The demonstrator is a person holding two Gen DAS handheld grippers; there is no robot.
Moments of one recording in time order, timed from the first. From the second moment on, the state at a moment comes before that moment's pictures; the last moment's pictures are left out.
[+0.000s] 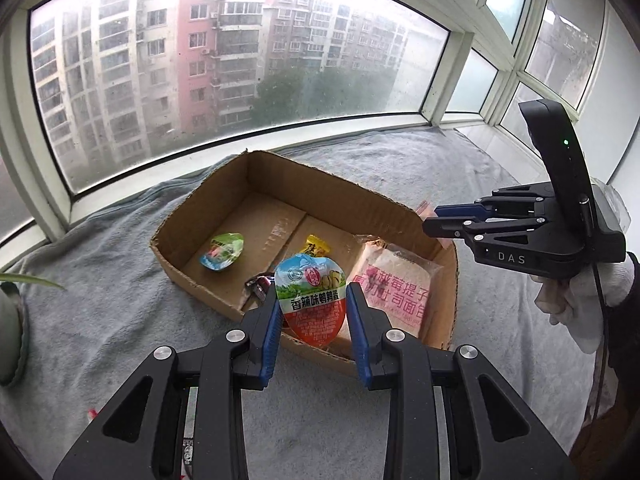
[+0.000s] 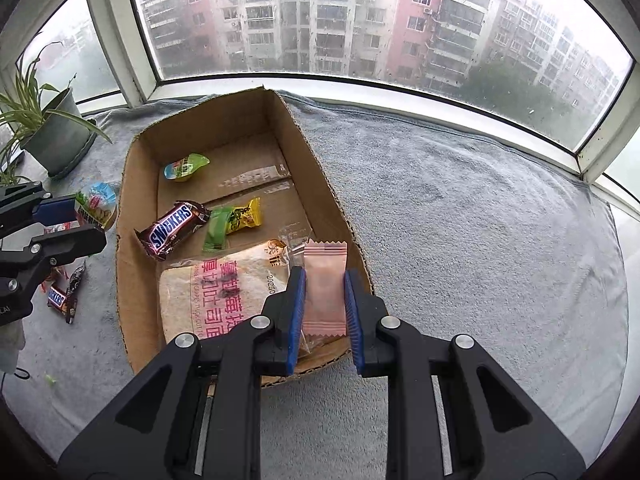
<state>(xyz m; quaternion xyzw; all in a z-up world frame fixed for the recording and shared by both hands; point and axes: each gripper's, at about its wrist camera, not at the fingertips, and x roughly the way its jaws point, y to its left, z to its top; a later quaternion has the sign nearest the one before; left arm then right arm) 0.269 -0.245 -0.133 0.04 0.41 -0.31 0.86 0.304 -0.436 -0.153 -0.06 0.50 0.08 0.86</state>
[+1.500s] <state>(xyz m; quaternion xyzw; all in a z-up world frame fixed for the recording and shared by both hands) 0.254 -0.246 -0.110 0.06 0.40 -0.31 0.86 0.271 -0.404 -0.116 -0.09 0.46 0.09 0.88</state>
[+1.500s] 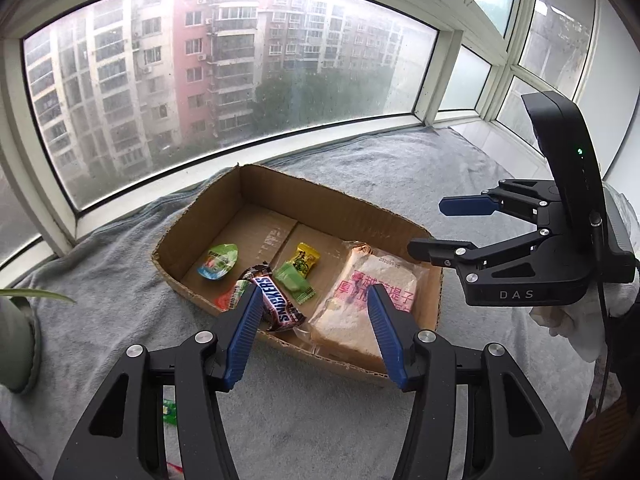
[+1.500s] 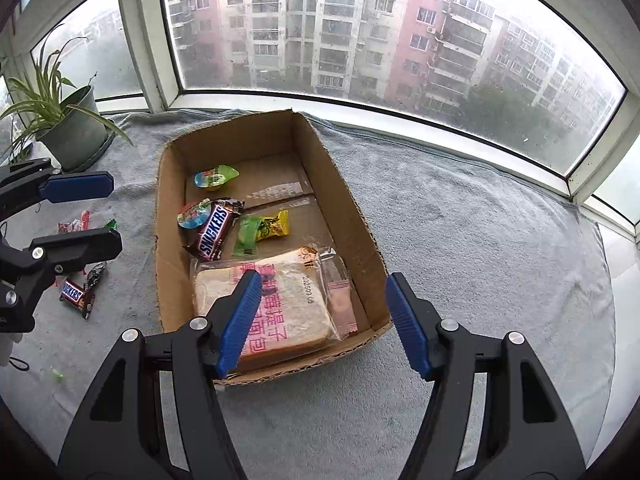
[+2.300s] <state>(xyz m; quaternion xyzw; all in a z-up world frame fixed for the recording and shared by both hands) 0.182 -0.049 -0.102 0.00 0.39 -0.19 0.90 0.172 -0.275 -0.122 -0.07 0.45 0.21 0.86</state>
